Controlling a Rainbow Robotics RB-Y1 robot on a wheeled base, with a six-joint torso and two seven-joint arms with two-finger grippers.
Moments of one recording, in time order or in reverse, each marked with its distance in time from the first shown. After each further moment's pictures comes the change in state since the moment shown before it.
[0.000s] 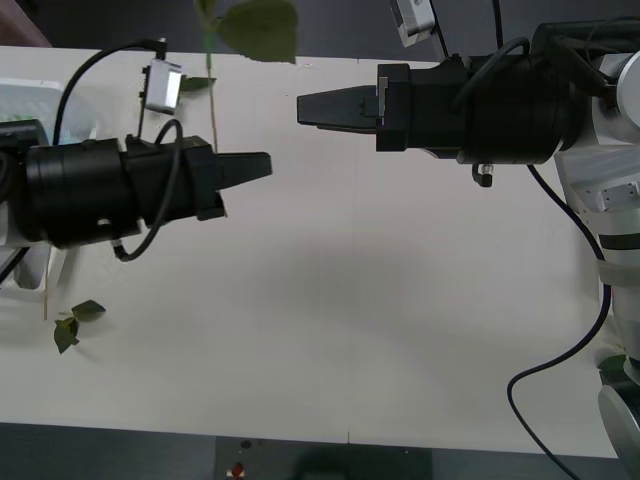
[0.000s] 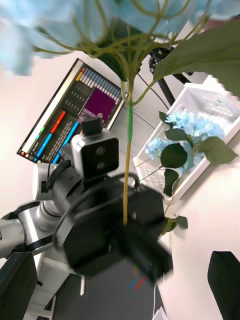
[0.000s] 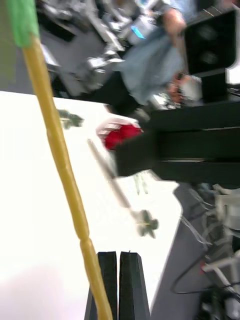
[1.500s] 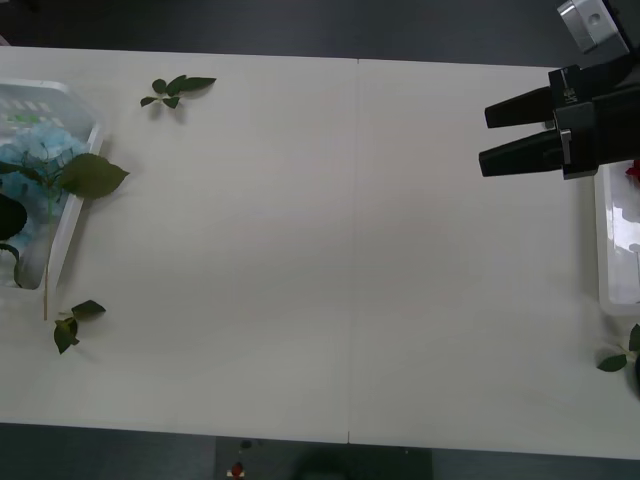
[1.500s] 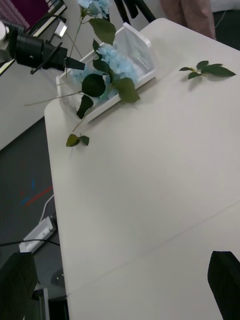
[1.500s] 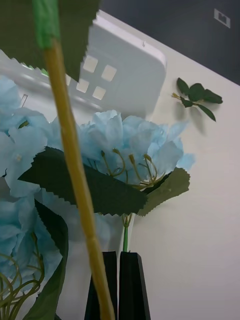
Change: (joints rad) right arm 0.046 -0.340 -0.247 -0.029 0.006 0.348 0.360; left arm 0.150 0.265 0.309 0.745 -0.089 -0.001 0.000
